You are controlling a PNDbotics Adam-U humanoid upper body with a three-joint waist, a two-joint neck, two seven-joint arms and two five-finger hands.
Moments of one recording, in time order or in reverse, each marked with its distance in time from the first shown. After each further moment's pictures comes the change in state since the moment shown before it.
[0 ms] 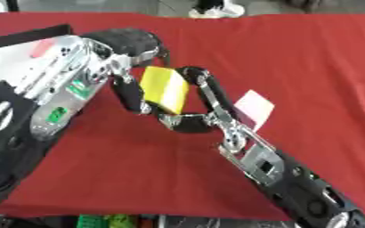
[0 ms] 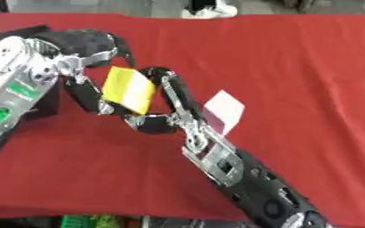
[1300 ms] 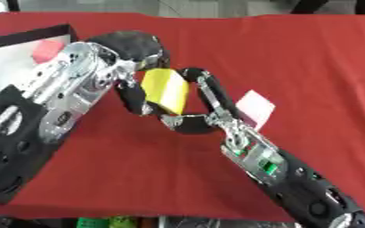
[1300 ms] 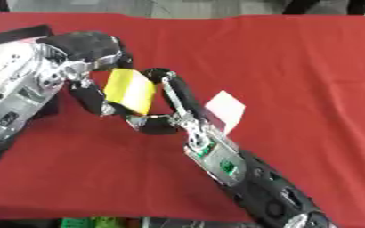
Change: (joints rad) left arm 0.004 -0.008 -0.018 0.011 -0.072 -0.020 0.042; right arm -0.005 -0.011 -0.002 -0.002 0.099 0.042 0.103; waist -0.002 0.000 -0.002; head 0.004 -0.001
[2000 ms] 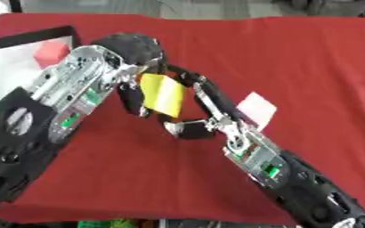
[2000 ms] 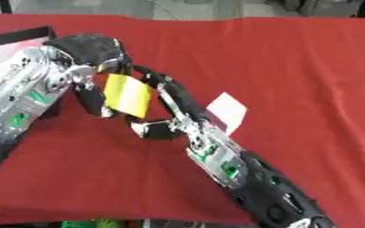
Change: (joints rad) left arm 0.000 -0.009 0.006 0.037 -0.061 -0.029 -0.010; right arm 0.004 0.000 0.003 -0.006 0.053 0.016 0.056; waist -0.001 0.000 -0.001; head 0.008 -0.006
